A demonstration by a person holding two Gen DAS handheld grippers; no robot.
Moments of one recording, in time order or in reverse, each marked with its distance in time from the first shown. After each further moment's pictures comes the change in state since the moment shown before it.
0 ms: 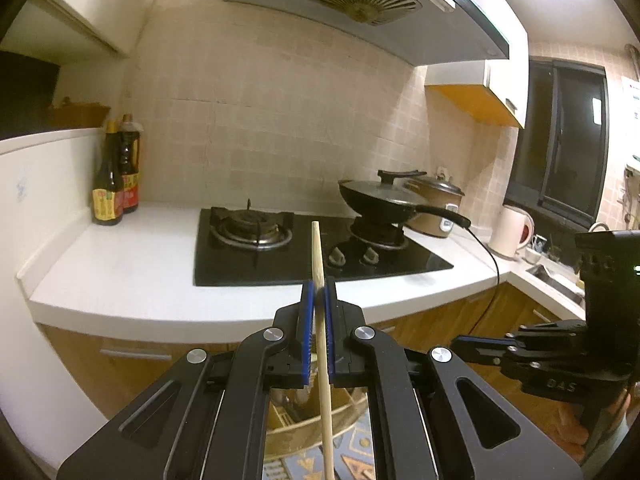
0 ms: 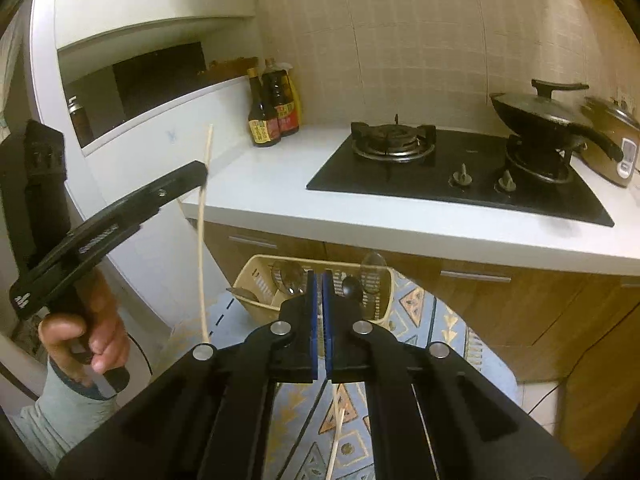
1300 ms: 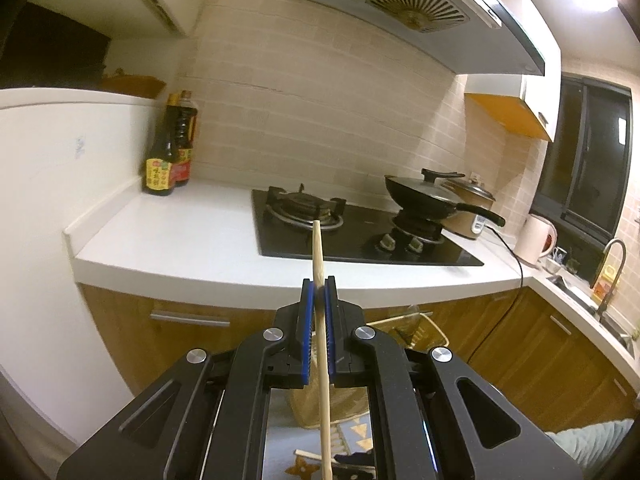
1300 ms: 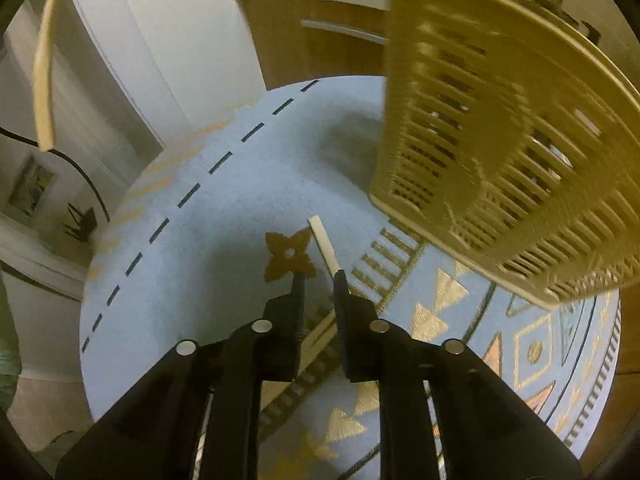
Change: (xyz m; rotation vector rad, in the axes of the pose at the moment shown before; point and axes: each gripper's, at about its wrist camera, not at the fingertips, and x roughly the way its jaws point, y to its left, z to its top) left arm -0.048 0.081 -0.033 -0.082 0.016 0.087; right arm 0.215 0.103 -0.141 -0.296 0.537 0.100
